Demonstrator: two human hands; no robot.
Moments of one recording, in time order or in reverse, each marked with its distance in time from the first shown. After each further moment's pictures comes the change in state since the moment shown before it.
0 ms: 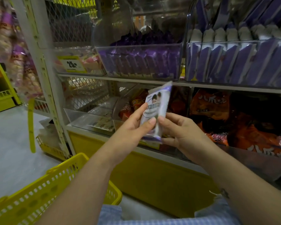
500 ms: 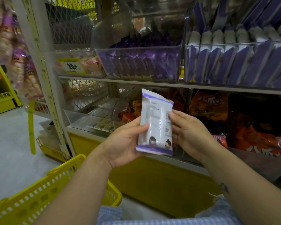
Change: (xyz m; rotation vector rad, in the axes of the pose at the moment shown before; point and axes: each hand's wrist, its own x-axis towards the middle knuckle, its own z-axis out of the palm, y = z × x) left_hand -0.007 0.009 -0.001 -0.585 -0.231 -0.208; right_hand 0.007 -0.001 -0.012 0.107 0.149 0.025
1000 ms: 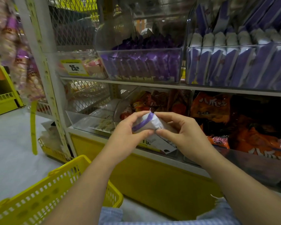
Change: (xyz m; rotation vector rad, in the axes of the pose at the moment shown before) left_hand 0.010 -0.004 -0.019 0.935 0.380 0.436; right_hand -0.009 0.001 0.004 -0.772 -0.071 -0.446
